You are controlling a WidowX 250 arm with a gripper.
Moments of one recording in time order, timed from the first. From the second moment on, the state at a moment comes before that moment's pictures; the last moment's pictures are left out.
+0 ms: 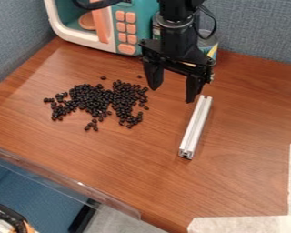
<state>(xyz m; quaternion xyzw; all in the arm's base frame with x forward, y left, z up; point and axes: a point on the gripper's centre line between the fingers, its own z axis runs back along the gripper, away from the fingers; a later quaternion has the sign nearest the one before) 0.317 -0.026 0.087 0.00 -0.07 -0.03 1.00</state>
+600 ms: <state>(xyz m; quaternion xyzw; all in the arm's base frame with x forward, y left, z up) 0.322 -0.034 0.052 0.01 -0.07 0.03 1.00</state>
